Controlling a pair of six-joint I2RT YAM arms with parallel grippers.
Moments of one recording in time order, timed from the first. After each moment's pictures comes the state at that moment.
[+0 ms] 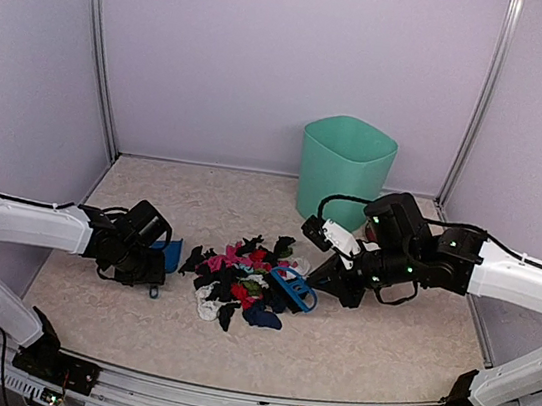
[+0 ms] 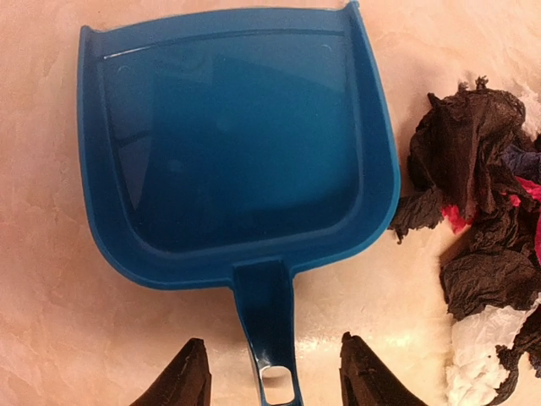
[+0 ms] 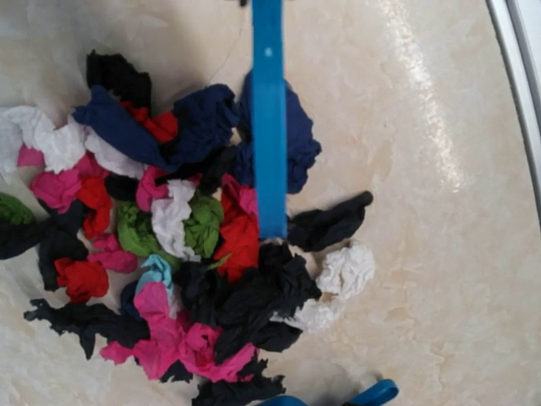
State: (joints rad) left arm -0.65 1.41 0.71 -0.46 -0.21 -0.75; right arm 0.93 1.29 1.02 -0.48 -0.20 -0.11
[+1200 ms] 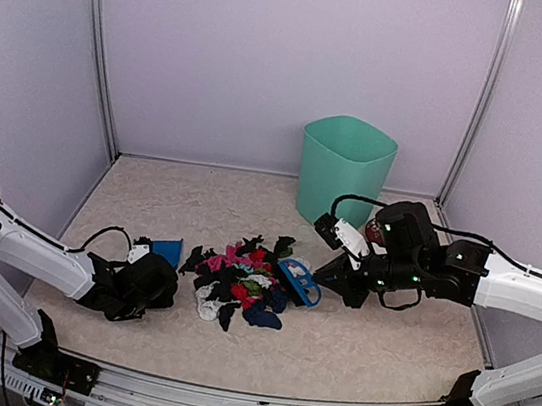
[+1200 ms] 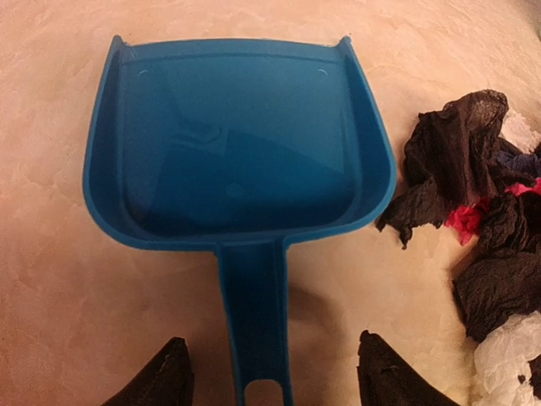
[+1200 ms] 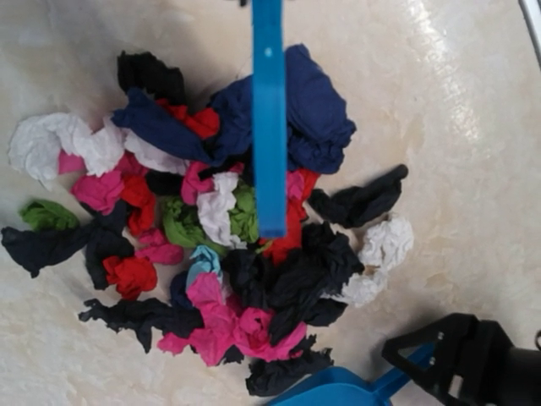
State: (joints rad) left arm -0.91 1.43 0.45 -0.04 -0.62 -0.96; right arm 0.91 1.22 0.92 -0.36 -0.14 -0.05
